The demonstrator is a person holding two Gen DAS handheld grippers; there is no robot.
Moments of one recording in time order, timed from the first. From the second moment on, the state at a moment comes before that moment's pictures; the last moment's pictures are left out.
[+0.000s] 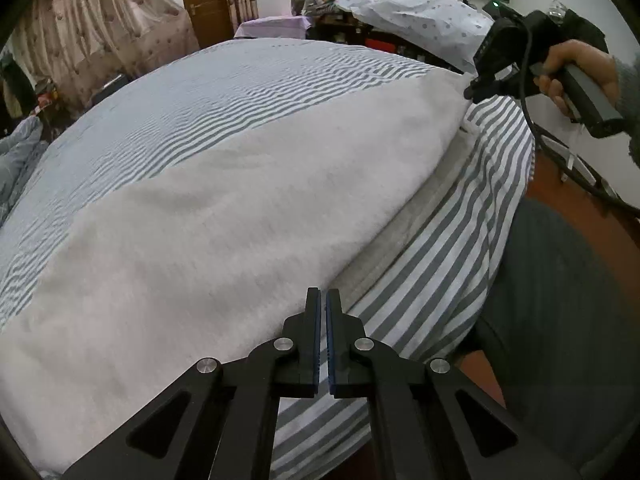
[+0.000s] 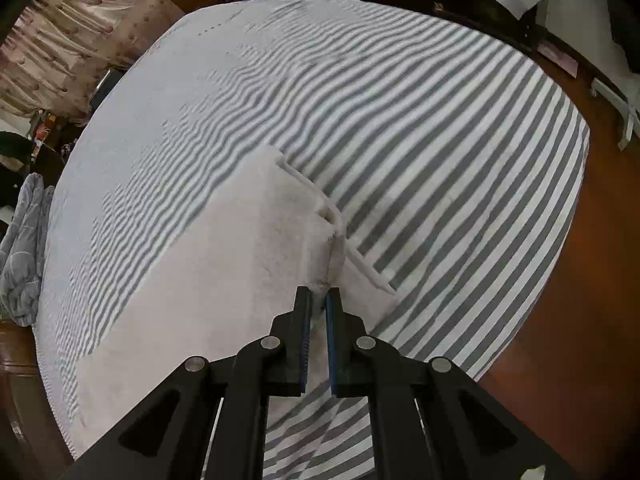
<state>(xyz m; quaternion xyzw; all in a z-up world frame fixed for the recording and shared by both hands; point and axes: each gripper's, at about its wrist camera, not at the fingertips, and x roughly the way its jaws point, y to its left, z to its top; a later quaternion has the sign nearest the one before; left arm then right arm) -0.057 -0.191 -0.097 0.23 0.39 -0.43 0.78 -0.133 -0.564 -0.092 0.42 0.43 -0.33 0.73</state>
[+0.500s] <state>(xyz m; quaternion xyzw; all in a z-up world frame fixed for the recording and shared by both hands) -0.021 -0.174 -0.096 0.12 0.46 -0.43 0.77 -0.154 -0.549 -0.106 0.46 0.41 -0.27 0.74</state>
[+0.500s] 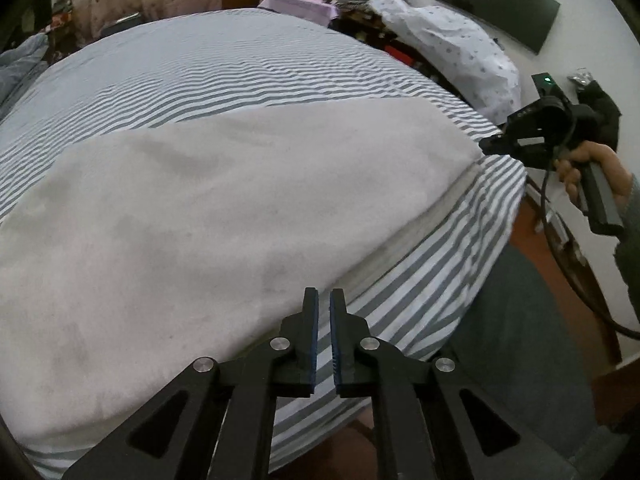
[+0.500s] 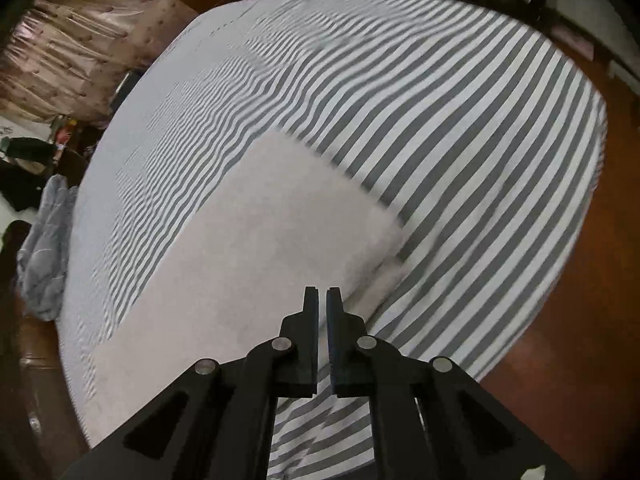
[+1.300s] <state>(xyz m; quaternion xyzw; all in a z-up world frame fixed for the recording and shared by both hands) -0.052 -0.208 -0.135 0.29 0.36 -0.41 0.79 -0.127 -0.565 -0.157 0.53 0.37 -0.23 0.73</state>
